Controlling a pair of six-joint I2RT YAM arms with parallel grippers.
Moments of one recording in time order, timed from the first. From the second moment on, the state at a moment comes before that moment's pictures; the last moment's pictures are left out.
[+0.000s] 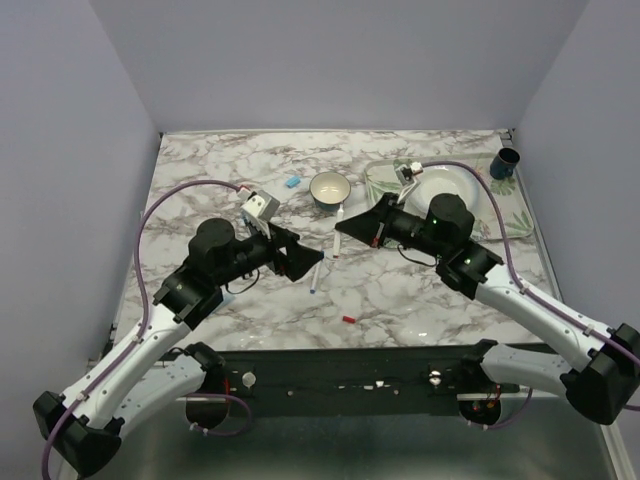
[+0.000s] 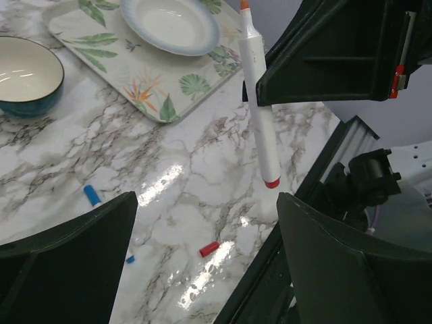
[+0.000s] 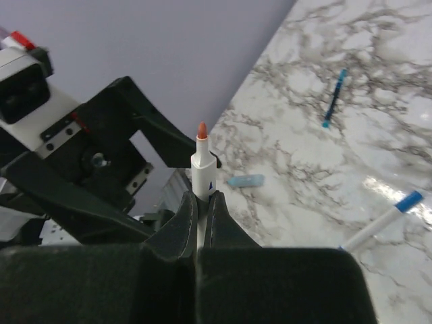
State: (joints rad) left arm -0.62 0.77 0.77 -0.17 0.32 -0.36; right arm 0.68 1.10 0.87 0.14 -0.36 0.75
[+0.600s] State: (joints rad) left arm -0.56 0.82 0.75 0.01 0.62 -0.53; right arm 0.87 1.16 0.83 0.51 -0.33 0.81
